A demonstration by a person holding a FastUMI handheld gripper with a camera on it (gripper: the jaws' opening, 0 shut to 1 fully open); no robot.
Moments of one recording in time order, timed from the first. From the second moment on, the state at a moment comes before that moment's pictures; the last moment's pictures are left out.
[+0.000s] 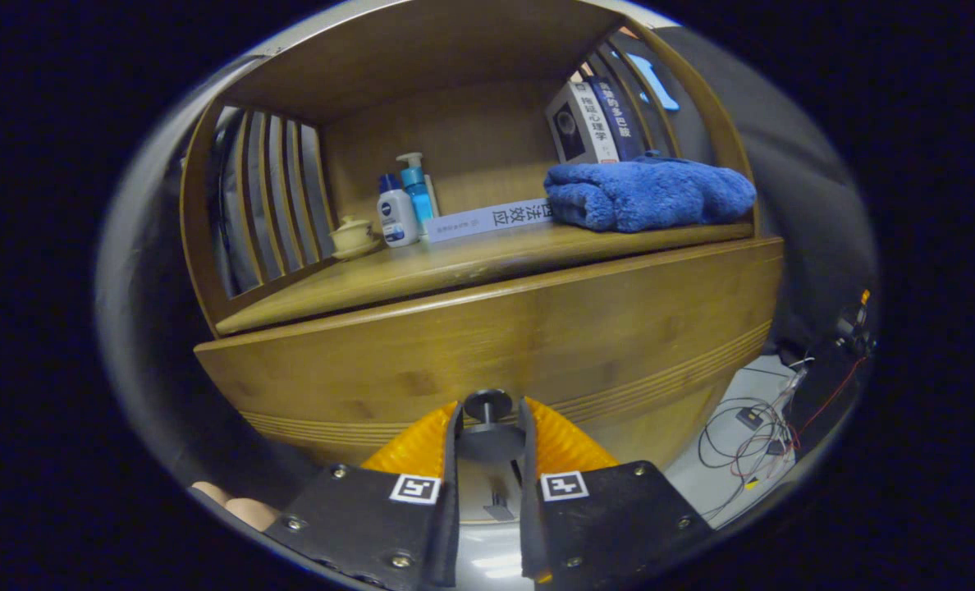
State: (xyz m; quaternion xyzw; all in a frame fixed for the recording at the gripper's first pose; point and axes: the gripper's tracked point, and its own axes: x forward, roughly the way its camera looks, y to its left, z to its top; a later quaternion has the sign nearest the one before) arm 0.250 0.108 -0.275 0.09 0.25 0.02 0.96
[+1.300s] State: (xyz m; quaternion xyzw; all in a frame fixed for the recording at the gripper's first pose) arm 0.136 0.100 -0.264 0.12 0.28 0.01 0.95
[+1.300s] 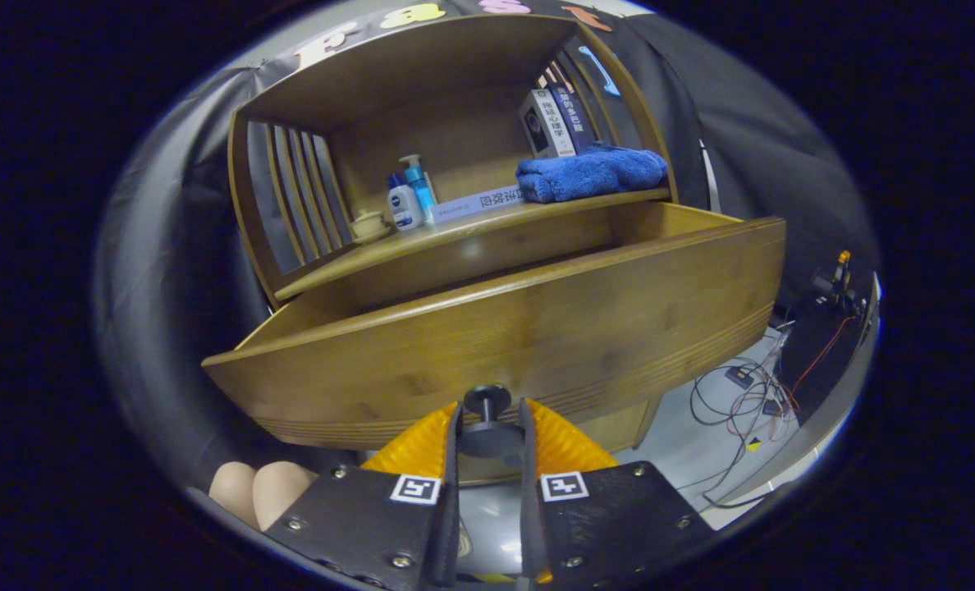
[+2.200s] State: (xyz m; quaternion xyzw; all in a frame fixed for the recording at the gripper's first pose) arm 0.118 0.094 -0.181 0.10 0.23 0.02 0.97
